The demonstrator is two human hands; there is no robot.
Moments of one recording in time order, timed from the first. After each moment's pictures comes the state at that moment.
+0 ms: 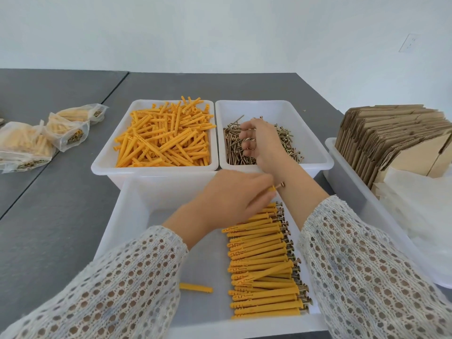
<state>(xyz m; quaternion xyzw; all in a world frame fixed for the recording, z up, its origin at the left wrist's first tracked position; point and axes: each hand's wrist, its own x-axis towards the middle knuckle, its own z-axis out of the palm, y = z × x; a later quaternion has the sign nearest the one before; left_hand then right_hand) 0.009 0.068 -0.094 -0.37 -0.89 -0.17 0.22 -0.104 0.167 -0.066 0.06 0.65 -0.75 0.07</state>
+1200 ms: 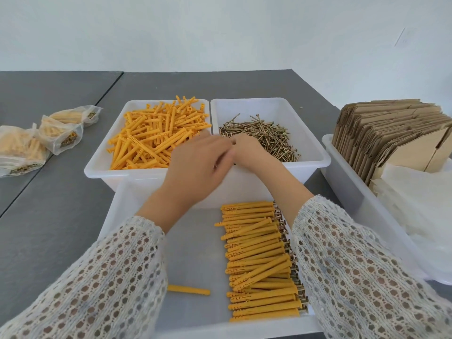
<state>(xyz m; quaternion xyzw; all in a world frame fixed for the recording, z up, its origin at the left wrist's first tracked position) -0.013 0.030 -0.079 -0.23 -0.89 -0.16 0.36 -0.111 0.155 -0.084 -0.11 0.94 -0.31 0.07</state>
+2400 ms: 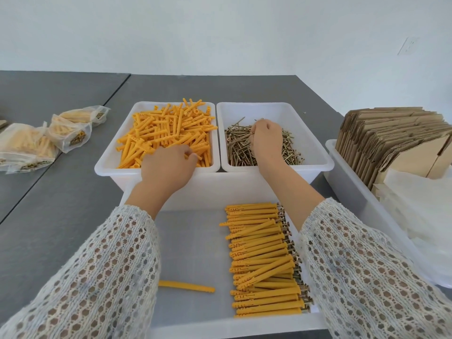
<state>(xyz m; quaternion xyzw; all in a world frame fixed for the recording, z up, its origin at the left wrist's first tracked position) -0.037 -0.027 -0.096 0.09 -0.98 -0.14 0.10 -0.101 0.159 -0.072 0.05 0.74 -0.66 -0.12</state>
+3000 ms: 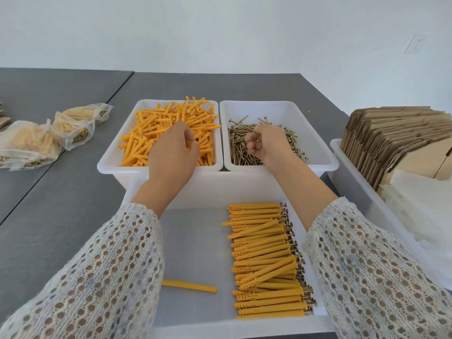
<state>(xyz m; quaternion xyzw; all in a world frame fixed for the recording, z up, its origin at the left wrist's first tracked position) -0.034 -0.017 -0.092 0.05 -0.92 -0.26 0.30 -0.106 0.170 -0.067 0.08 0.62 -0.78 0.07</state>
